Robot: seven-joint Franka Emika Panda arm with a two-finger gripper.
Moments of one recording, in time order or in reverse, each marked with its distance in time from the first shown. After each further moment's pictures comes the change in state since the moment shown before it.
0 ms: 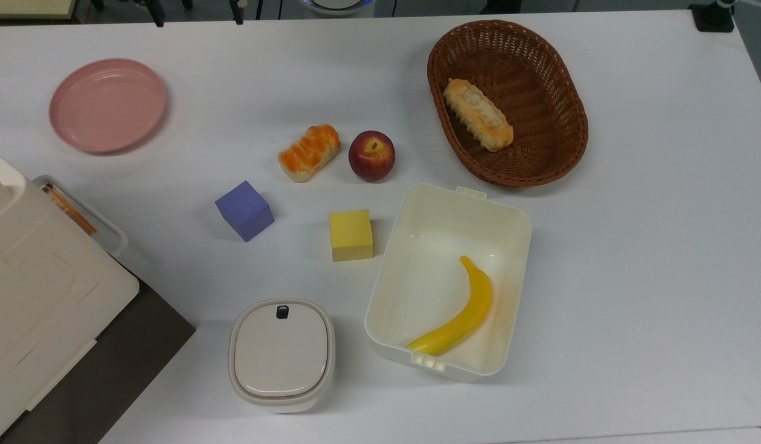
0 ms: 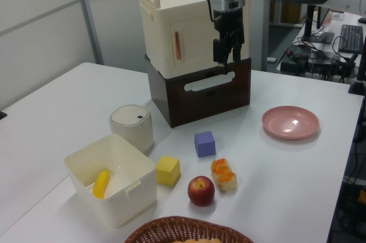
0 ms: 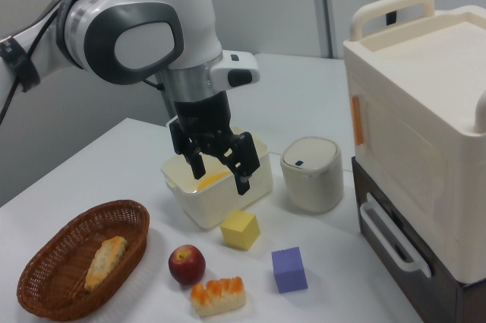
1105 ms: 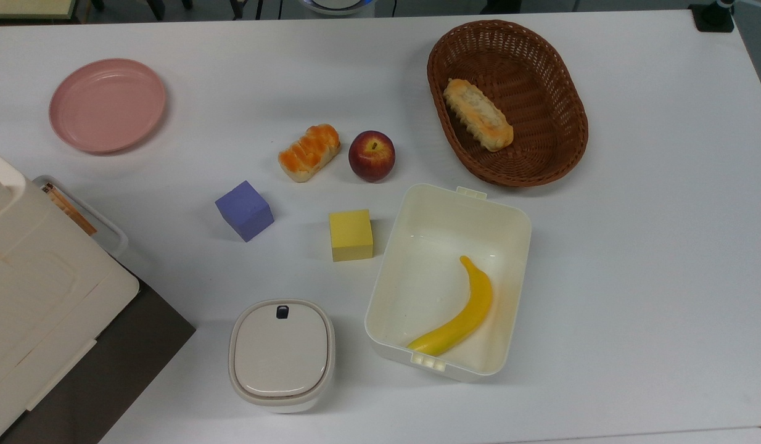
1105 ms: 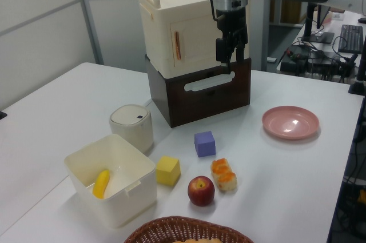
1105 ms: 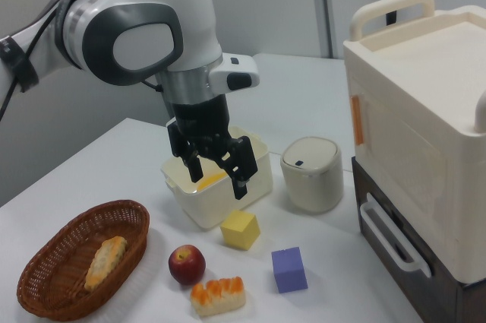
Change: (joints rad) arm -0.003 -0.009 -0.005 -0.008 0.003 -0.022 0.006
